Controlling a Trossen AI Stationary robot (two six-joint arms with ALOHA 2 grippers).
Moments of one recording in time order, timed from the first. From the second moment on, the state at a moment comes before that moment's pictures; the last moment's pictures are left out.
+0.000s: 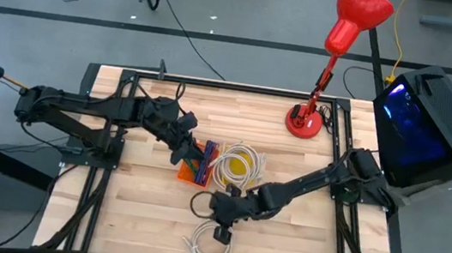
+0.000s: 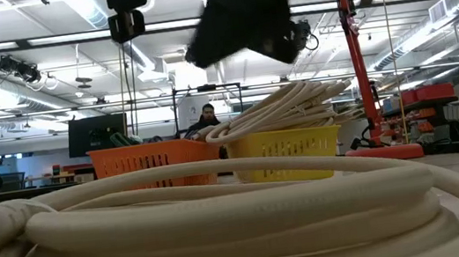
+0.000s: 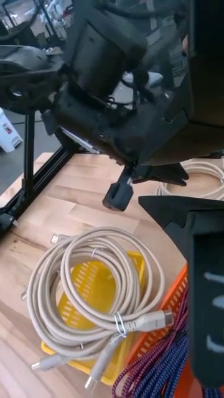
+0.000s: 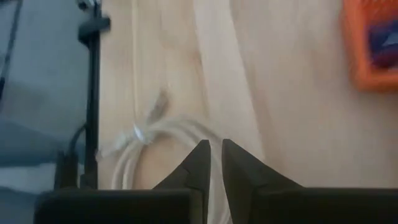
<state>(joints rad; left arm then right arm) 0.05 1.19 1.00 -0.28 0.30 -0.66 0.42 1.95 1.43 -0.33 0.07 0.61</state>
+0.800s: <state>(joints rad) 0.05 1.19 1.00 -0.31 0.32 -0.65 0.48 2.01 1.42 -0.43 -0.04 0.73</state>
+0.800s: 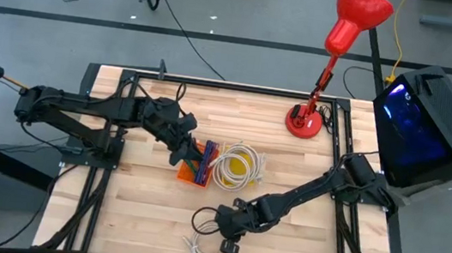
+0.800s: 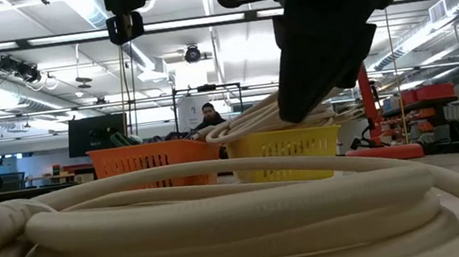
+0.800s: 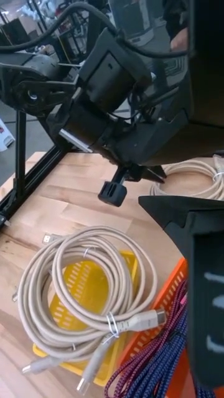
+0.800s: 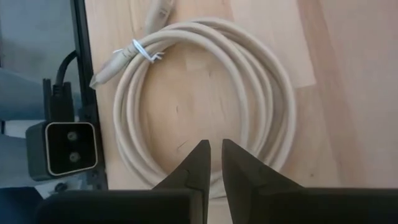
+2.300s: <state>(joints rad) 0.05 1.20 1.00 -0.31 0.36 -0.63 0.33 2.05 1.43 -0.38 -0.09 0.64</state>
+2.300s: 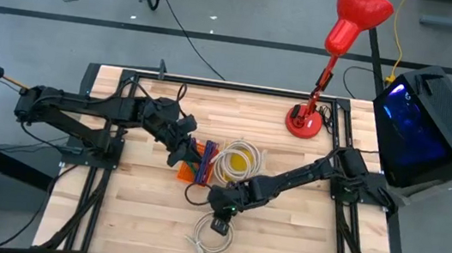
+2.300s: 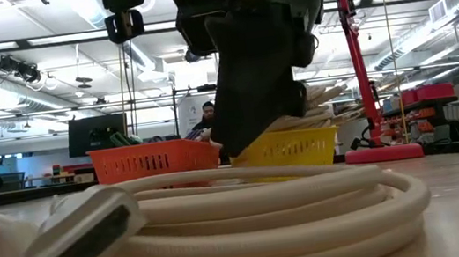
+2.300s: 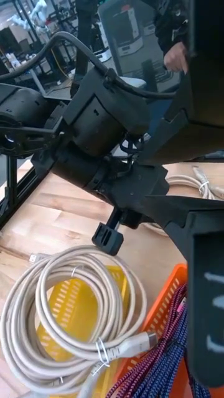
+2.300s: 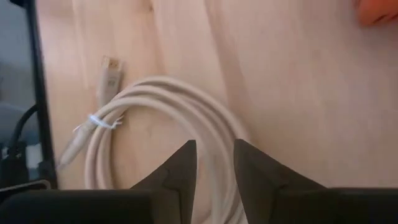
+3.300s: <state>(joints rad) 0.05 1.19 1.00 -0.31 0.36 -0.62 0.34 2.10 1.42 -0.36 -0.13 0.66</state>
